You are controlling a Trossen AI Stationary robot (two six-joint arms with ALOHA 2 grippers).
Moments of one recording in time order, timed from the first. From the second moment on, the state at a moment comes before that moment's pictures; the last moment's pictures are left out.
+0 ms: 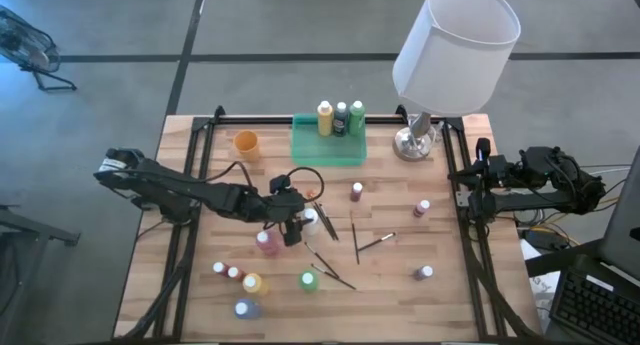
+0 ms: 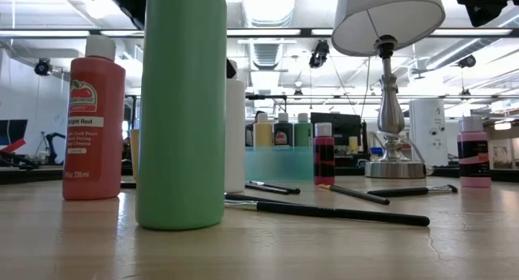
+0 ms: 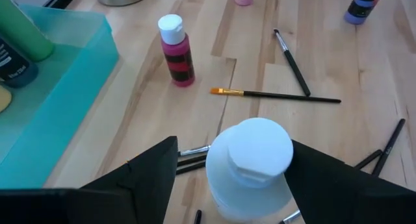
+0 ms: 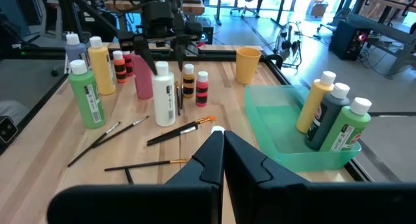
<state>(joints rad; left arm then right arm) -0.19 1.40 0.91 -0.18 -0.36 -0.26 0.04 0.16 0.76 -0.88 0.13 0.01</state>
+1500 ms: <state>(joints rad) -0.19 1.38 0.94 -0.17 -0.30 -0.24 0.04 0.16 0.76 -0.88 0.13 0.01</state>
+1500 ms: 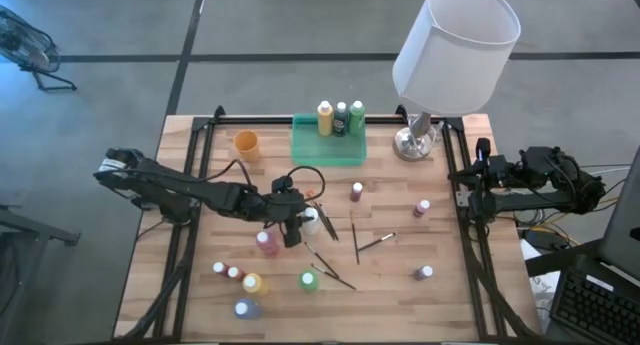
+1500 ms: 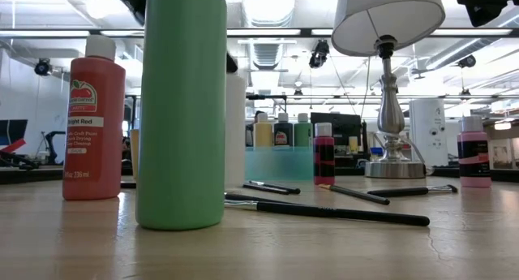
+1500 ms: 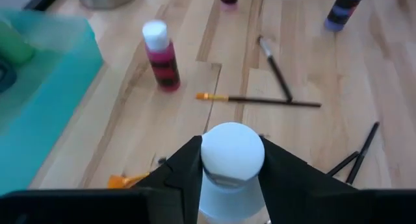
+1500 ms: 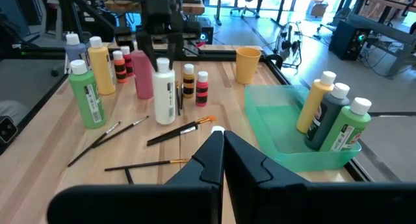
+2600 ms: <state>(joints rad) 0.23 1.39 1.29 -0.36 -0.43 -0.10 0.04 0.16 0.76 -0.88 0.13 0.01</state>
